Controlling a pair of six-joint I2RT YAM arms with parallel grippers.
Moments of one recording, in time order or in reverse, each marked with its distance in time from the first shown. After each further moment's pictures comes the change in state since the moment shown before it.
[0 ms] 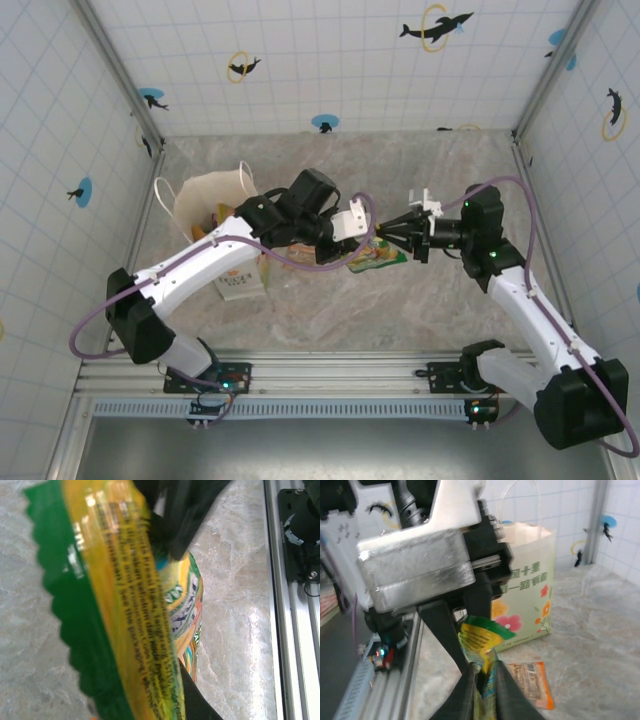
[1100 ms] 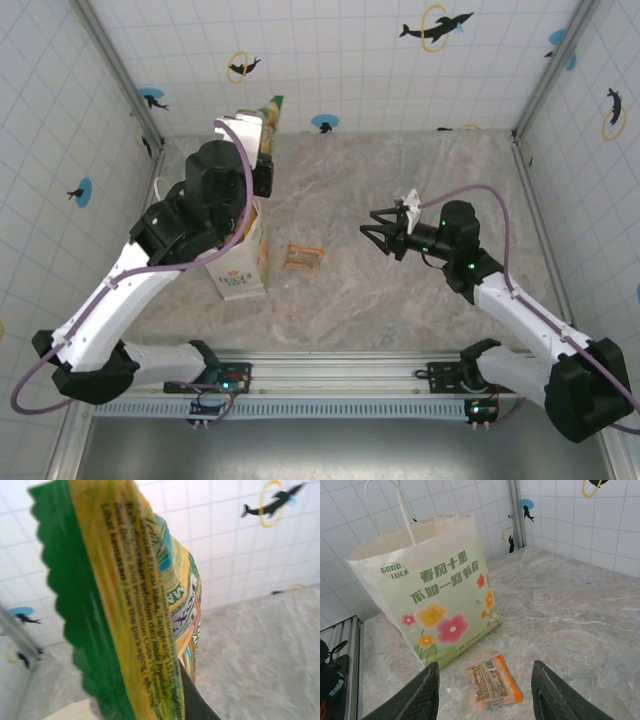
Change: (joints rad) left arm 0.042 -0.316 0.186 0.069 -1.038 -0.552; right arm 0.180 0.048 -0.118 0.234 0.472 0.236
